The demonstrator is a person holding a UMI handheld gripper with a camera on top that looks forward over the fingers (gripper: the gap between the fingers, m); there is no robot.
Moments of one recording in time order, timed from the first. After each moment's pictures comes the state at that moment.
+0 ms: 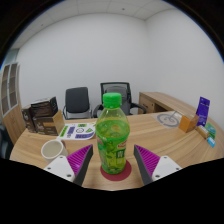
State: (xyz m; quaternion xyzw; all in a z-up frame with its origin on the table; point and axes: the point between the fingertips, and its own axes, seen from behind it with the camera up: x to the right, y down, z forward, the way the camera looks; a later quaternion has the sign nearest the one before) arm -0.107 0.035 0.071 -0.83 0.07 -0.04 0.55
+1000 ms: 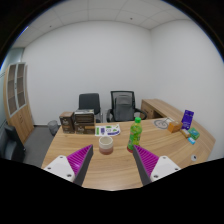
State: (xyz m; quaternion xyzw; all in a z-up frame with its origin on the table) arm -0.266 -0.178 0.237 -0.83 0.06 -0.04 0.55
